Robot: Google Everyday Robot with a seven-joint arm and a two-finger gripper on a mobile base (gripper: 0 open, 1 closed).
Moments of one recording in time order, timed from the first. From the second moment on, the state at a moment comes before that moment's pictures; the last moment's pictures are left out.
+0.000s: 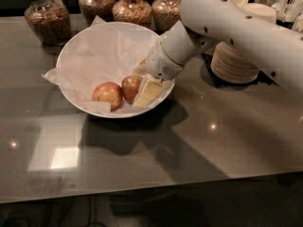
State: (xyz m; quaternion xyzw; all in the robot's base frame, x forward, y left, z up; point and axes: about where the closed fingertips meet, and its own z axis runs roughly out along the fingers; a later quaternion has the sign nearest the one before) arm 0.573 0.025 0.849 -0.70 0.64 0.18 0.27
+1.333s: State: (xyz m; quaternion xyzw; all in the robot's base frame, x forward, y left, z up) arm 0.572 0.033 0.840 -0.70 0.63 0.19 0.26
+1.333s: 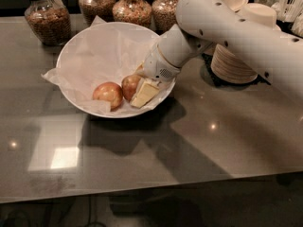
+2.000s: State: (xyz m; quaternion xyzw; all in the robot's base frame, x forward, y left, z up) arm 0.575 0.029 0.871 -0.69 0.61 0.24 0.30
